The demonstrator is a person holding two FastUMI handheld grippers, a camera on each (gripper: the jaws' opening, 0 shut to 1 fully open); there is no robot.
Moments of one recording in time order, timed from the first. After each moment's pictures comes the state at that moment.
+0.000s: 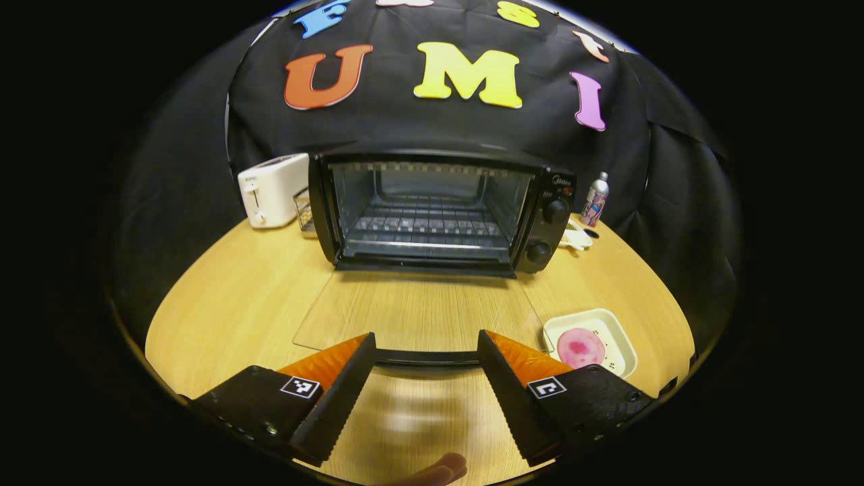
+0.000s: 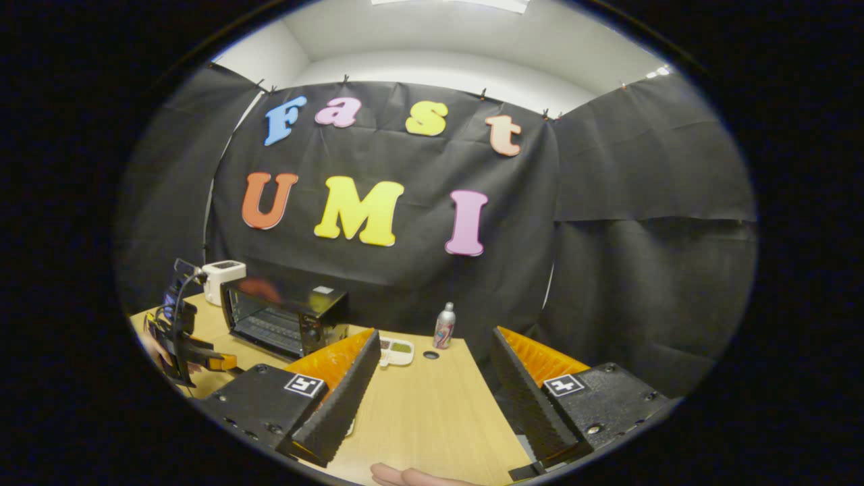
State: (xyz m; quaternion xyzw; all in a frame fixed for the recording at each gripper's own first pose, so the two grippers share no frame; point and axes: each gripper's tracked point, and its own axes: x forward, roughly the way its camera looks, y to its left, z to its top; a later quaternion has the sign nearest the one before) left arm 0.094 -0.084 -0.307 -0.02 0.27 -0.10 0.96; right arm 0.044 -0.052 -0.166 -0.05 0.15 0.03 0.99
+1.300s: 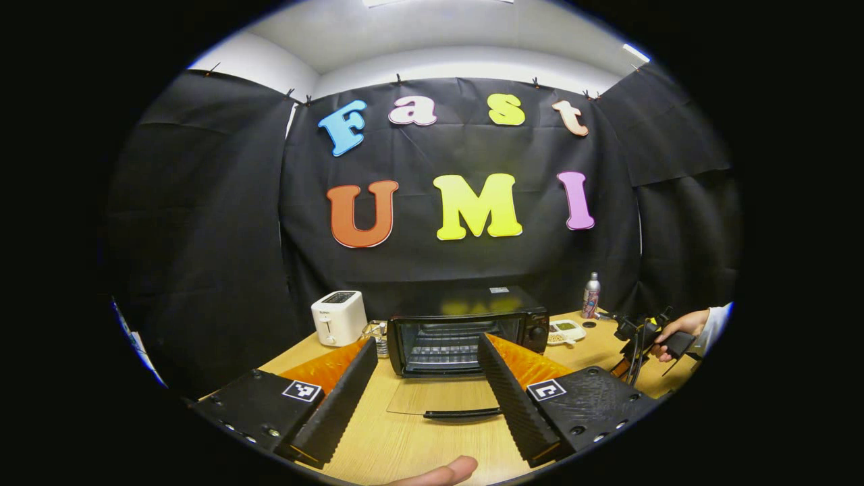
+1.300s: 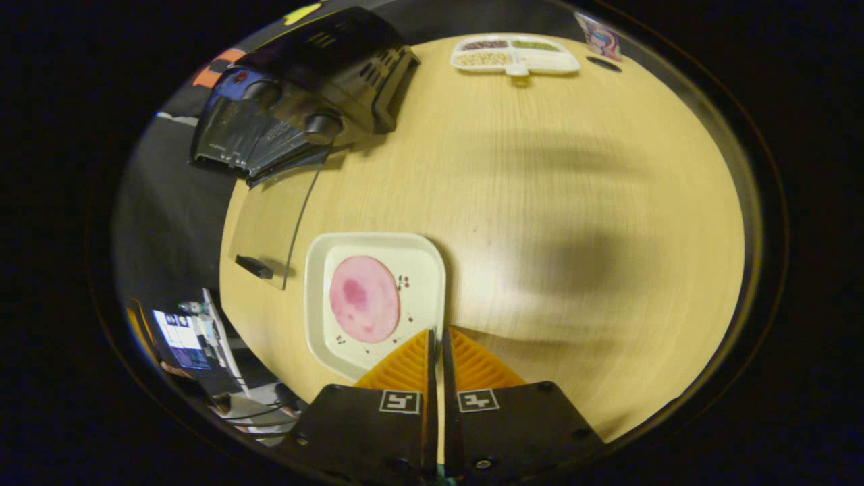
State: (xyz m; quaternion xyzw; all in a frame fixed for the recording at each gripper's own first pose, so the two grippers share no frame) left arm 0.039 -0.026 -0.136 0.01 0.05 -0.03 1.00; right arm 0.068 0.077 -0.471 0.15 0.75 0.22 0.61
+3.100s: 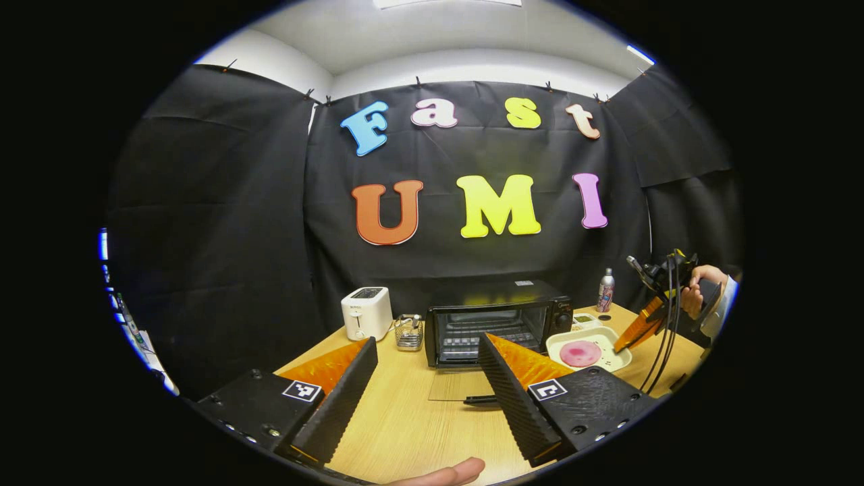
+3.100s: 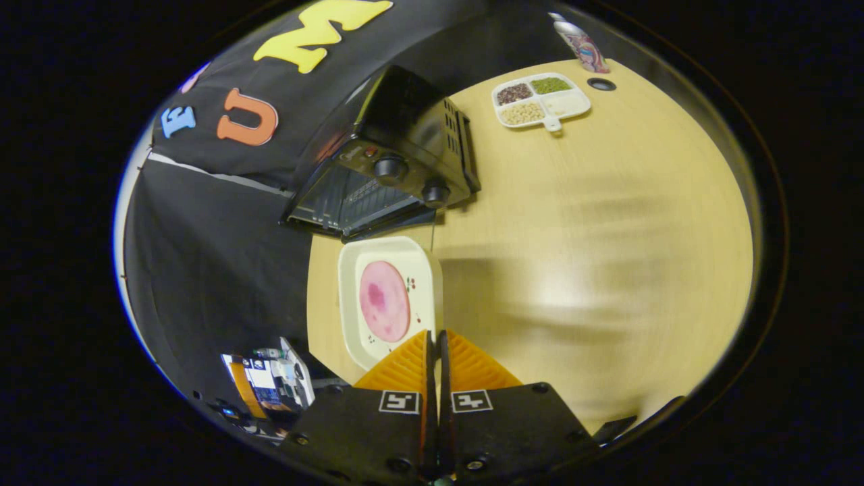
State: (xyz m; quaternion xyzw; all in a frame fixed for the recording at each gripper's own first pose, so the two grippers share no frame) left arm 0.001 0.042 -0.147 0.02 0.04 -0.02 1.00; right arm 0.092 0.149 -0.352 0.28 0.65 0.22 0.67
